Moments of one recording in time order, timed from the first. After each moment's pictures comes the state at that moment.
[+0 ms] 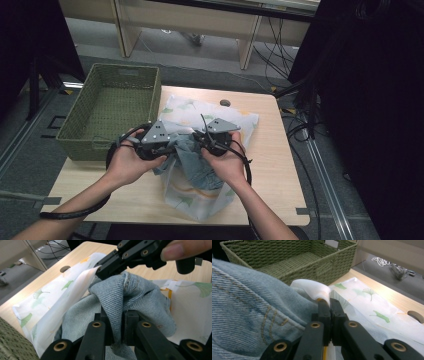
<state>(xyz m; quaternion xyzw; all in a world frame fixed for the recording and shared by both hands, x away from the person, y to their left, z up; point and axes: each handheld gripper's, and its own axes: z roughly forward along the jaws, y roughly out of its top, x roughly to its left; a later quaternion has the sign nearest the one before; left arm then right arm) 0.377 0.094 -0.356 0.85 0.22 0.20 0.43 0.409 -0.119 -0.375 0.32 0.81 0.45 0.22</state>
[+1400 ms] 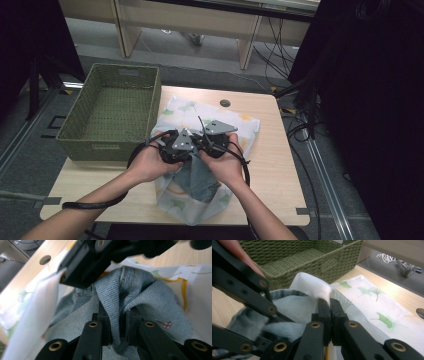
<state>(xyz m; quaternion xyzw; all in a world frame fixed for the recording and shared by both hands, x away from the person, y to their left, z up) 0.402 0.047 -0.395 0.90 0.17 0.17 0.36 0.410 -0.115 -0.382 0.31 0.81 0.45 0.21</state>
